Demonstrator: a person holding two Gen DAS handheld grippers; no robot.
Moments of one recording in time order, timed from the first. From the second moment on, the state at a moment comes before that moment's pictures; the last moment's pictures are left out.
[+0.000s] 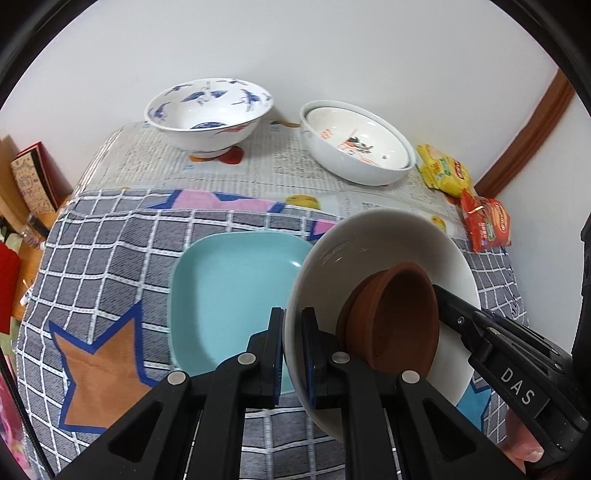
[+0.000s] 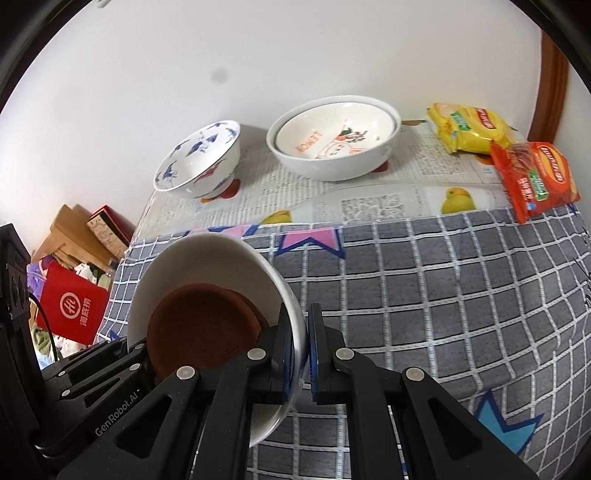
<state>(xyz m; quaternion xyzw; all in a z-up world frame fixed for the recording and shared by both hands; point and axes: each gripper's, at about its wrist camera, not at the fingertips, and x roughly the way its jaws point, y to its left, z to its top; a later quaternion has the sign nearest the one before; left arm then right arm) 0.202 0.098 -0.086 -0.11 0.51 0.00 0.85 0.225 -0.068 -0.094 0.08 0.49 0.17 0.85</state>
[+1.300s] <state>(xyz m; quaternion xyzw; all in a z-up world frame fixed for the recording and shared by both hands) 0.229 0.165 -0.146 -0.14 0.55 0.04 0.82 0.268 0.007 -0.157 0.06 0.55 0.21 0.80</state>
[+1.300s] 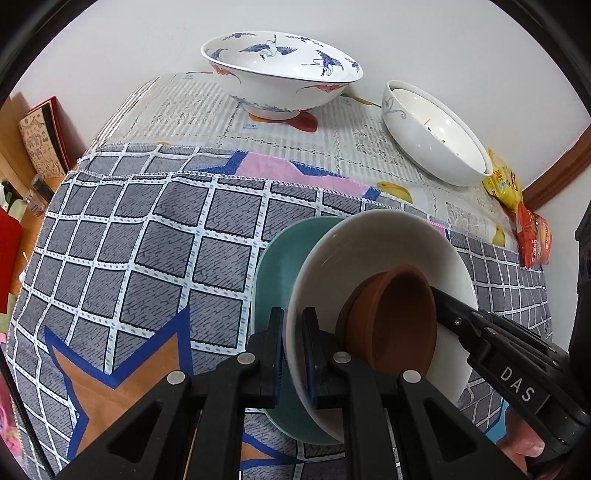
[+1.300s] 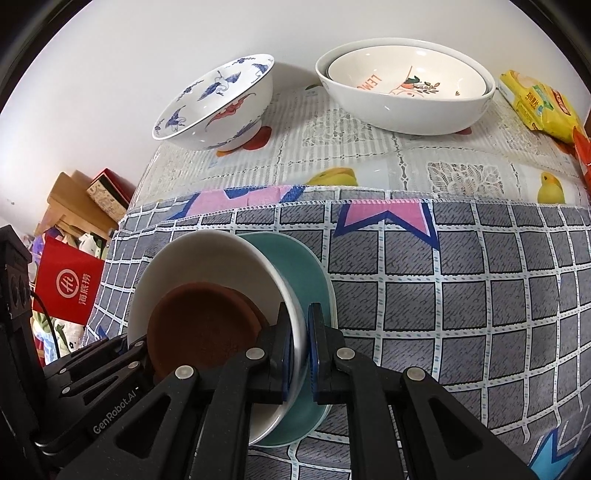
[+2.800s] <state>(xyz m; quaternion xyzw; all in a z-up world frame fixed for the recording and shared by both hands) 0.084 0.073 -0.015 -0.08 0.41 0.01 0.91 0.086 -0.119 -0.018 0.00 0.39 0.13 0.91</state>
